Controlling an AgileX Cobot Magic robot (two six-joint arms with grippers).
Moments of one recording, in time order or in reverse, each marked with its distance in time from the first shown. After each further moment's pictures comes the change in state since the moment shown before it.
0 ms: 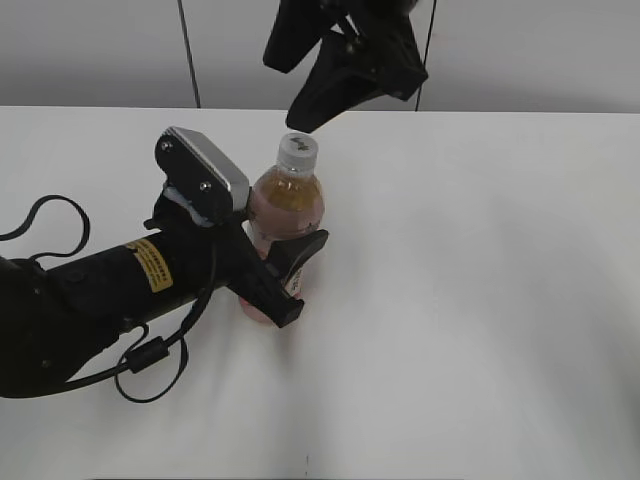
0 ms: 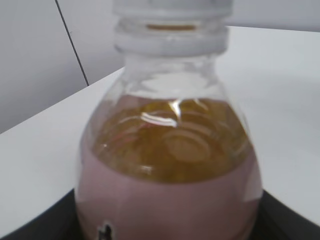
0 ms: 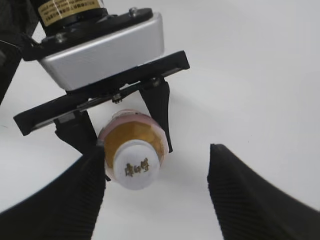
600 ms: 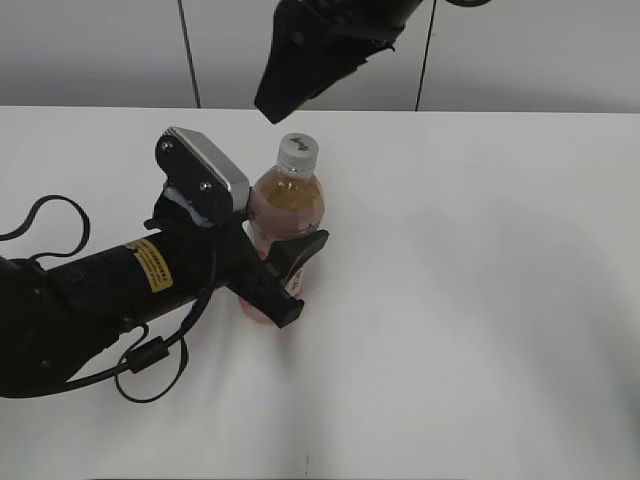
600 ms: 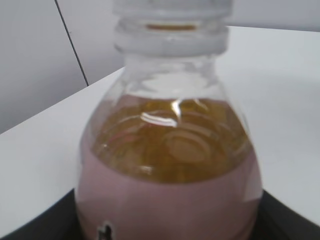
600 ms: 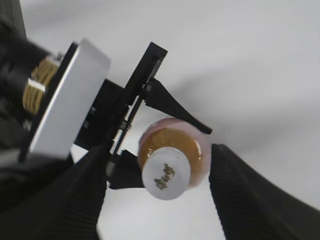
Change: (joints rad) left arm 0.000 0.000 0.000 0.000 0.000 0.001; right arm 0.000 0.013 0.001 -0.010 -0.006 0.866
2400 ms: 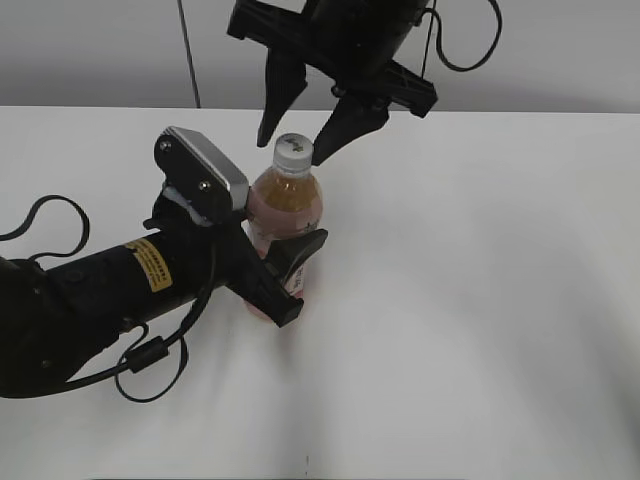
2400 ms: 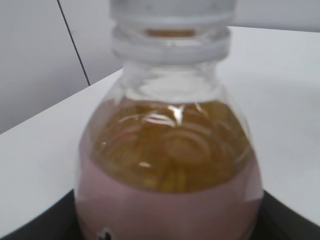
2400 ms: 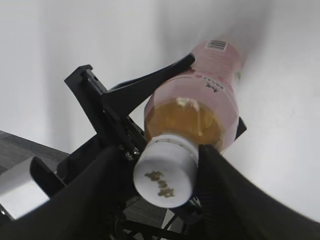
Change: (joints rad) left arm 0.000 0.000 0.001 -0.003 -0.002 0.000; right arm 0.043 0.070 -0.001 -0.091 0.015 1.094
